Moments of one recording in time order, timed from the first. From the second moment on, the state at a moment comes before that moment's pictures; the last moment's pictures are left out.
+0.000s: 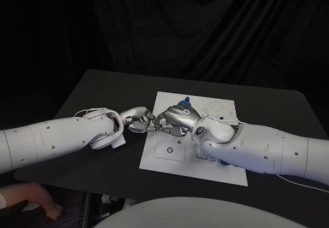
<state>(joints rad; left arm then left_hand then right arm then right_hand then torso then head) 1.16 -0.89 -0.21 1.47 -0.97 -0.15 0.17 1.35 -0.03 0.13 0.27 0.93 0.89 0.07 0.39 0.90 1.46 0.00 1.57 1.31 1.47 -0.05 1.57 1.31 0.04 1.47 0.06 1.42 1.31 1.14 -0.44 -0.24 1.37 -1.71 -0.56 -0.03 1.39 -0.01 0.19 0.02 0.19 0.92 0.10 0.16 0.54 1.47 0.01 1.57 1.31 1.47 -0.06 1.45 1.31 0.05 1.47 0.06 1.43 1.31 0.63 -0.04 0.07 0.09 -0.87</state>
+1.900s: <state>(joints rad) 1.26 -0.71 -0.21 1.42 -1.09 -0.08 -0.31 1.33 -0.09 0.44 0.22 0.44 0.92 0.09 0.33 0.98 1.47 -0.02 1.57 1.31 1.47 -0.07 1.57 1.31 0.04 1.47 0.04 1.42 1.31 1.33 -1.04 -0.25 1.75 -1.72 -0.62 -0.11 1.37 -0.04 0.17 0.07 0.17 0.79 0.11 0.08 0.47 1.47 0.01 1.57 1.31 1.47 -0.06 1.42 1.31 0.05 1.47 0.06 1.39 1.31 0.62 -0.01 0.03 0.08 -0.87</state>
